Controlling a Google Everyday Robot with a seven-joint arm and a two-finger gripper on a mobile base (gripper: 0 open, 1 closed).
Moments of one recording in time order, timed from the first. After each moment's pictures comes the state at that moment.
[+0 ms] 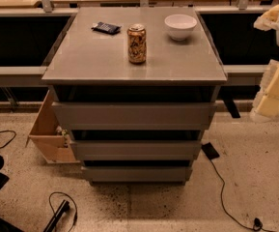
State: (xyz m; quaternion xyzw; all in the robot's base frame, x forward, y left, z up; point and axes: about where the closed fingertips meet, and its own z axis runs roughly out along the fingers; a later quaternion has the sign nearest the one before) arm 0.433 -0.204 1.017 -0.60 0.77 -0.08 0.21
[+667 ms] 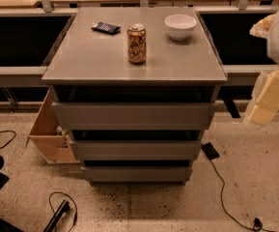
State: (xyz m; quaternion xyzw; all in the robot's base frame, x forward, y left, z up) arm 0.433 -0.201 1.002 -0.60 0.77 -0.10 0.21
